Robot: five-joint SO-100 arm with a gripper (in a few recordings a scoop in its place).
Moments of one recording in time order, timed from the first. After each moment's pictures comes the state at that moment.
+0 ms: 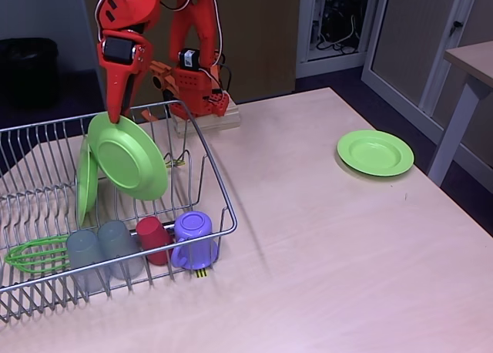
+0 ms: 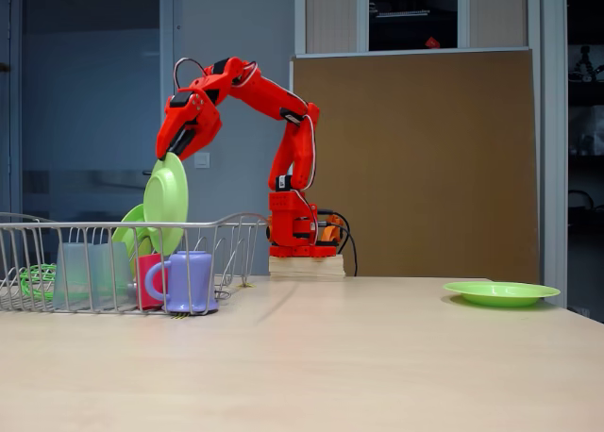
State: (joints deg) arm 35.2 111.3 96.9 67.1 -15.2
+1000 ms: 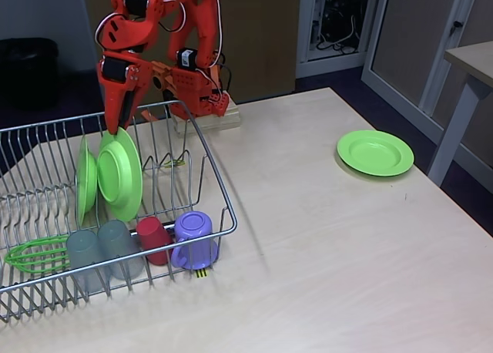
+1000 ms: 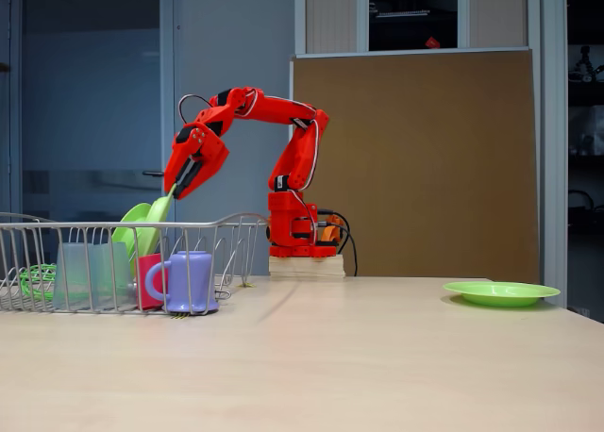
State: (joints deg) arm 42.1 122.1 120.1 58.7 -8.3
